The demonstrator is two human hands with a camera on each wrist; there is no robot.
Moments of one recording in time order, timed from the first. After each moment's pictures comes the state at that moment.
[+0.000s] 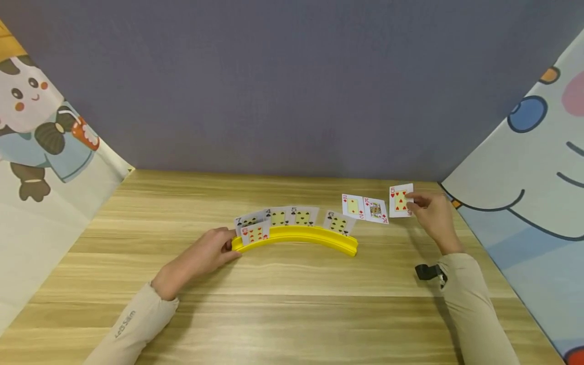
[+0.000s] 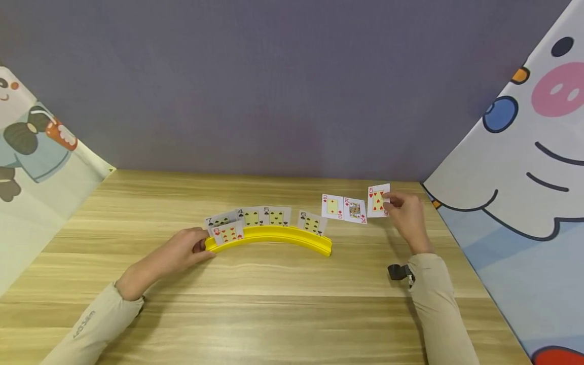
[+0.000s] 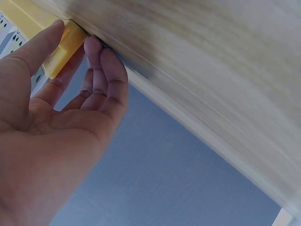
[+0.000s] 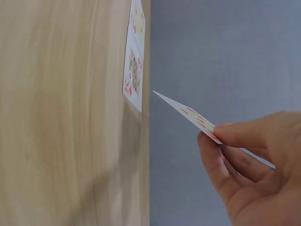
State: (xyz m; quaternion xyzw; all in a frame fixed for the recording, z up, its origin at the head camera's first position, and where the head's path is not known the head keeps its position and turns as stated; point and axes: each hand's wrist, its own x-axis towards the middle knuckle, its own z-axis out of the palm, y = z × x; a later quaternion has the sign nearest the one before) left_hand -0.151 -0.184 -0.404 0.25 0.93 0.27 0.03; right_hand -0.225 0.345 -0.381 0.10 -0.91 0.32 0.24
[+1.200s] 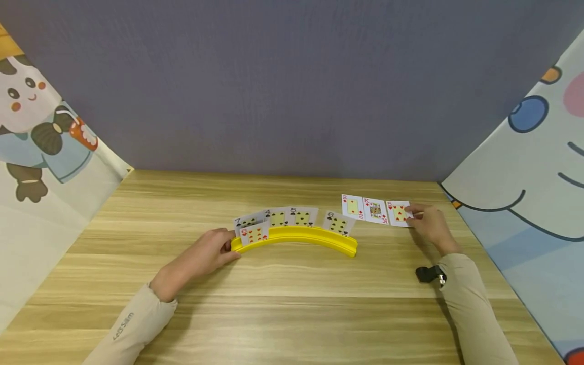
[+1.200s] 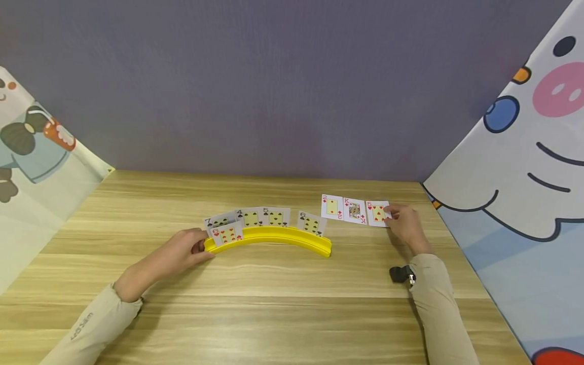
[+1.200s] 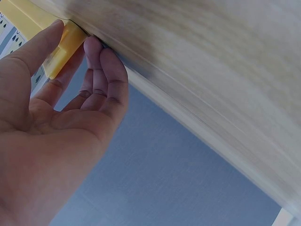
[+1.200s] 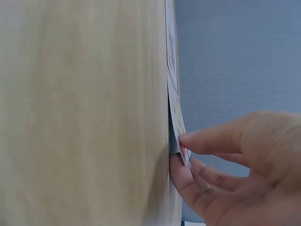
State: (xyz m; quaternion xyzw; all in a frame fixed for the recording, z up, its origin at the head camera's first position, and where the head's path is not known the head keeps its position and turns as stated) left_hand -0.151 -0.184 -0.406 0.25 0.93 0.27 0.02; right_hand -0.237 0.371 -0.415 0.07 -0.95 0.28 0.08
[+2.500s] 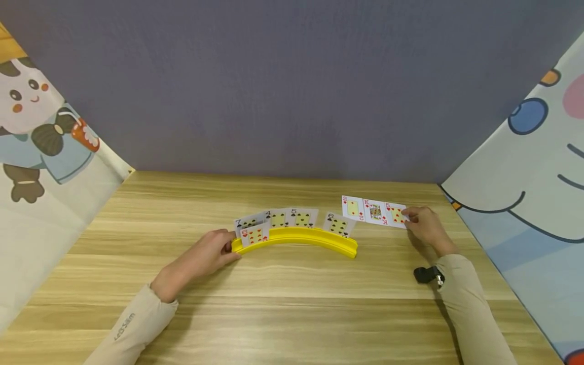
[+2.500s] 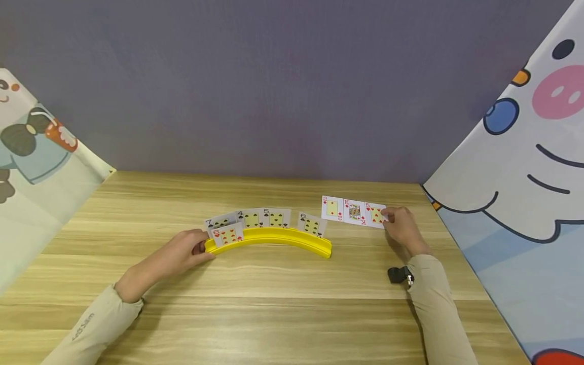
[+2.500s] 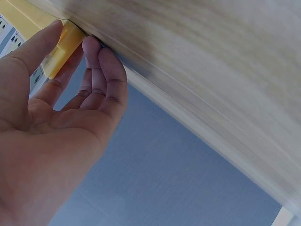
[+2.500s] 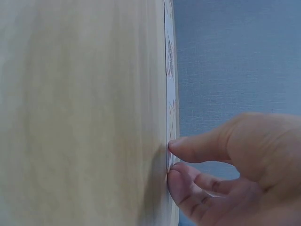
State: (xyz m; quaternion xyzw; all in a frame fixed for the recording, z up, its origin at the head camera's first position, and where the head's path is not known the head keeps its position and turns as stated) left_hand -0.151 -0.185 -0.405 0.26 0.93 0.27 0.02; right_hand -0.240 0.368 -0.416 0.11 -0.96 0.24 0.06
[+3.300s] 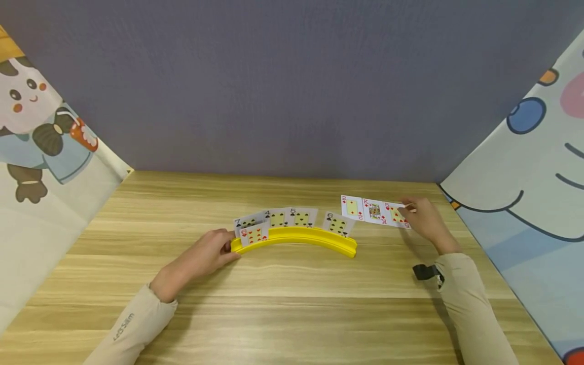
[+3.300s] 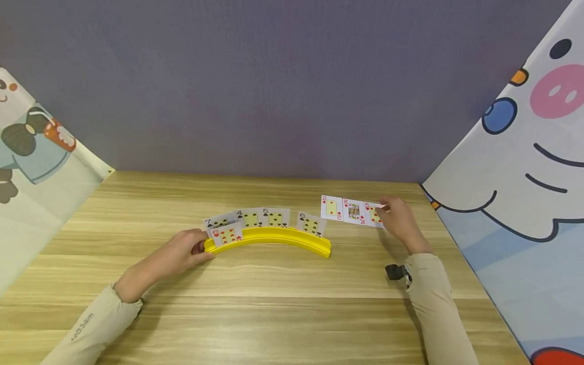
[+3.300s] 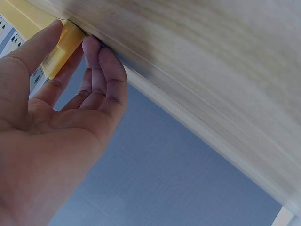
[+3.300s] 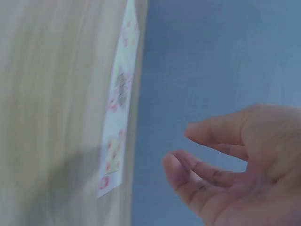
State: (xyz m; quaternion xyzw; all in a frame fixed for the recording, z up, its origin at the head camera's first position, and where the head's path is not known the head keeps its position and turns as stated) left_hand -0.150 -0.185 -0.405 0.25 0.93 0.27 0.02; right_hand -0.229 0.343 -0.381 0.14 -0.95 0.27 0.09
